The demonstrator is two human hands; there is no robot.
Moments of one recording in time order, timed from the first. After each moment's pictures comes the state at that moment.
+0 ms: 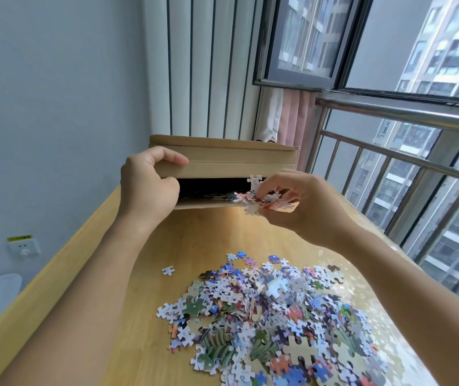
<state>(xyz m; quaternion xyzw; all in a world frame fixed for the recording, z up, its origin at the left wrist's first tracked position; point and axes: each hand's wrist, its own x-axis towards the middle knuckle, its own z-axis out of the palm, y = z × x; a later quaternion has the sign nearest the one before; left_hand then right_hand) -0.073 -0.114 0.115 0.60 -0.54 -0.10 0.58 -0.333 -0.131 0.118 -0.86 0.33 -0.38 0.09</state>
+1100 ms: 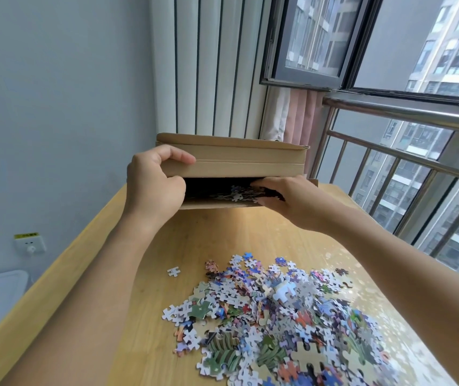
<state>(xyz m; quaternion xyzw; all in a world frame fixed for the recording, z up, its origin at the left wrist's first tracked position) -0.073 -0.111 0.118 0.60 -0.54 -0.11 0.58 -0.320 -0.179 0.117 -0.89 0.41 -0.18 -0.05</state>
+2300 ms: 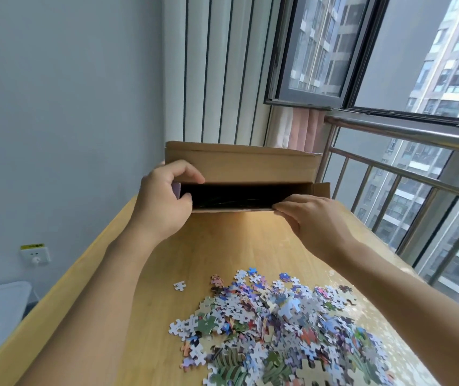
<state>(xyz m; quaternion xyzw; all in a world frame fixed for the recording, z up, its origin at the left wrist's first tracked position) -0.058 -0.109 0.121 0.55 -0.62 -0.08 0.55 -0.331 -0.170 0.104 -0.86 0.35 -0.30 -0.23</state>
